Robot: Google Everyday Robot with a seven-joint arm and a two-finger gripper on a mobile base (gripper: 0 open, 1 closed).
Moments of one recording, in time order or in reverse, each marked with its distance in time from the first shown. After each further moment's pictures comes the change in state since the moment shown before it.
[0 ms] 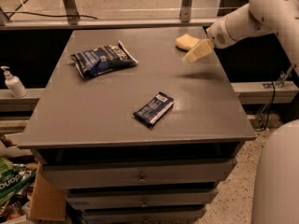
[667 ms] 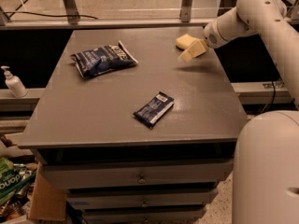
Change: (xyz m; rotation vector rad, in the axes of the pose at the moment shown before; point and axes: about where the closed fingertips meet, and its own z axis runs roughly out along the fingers) arm -0.001 -0.021 0.037 0.029 0.035 0.031
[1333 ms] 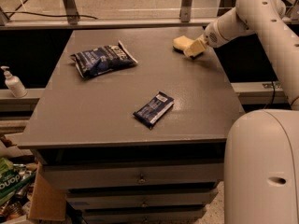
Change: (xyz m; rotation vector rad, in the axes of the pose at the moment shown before) arm 0.011 -0.016 0.009 0.019 0.038 0.095
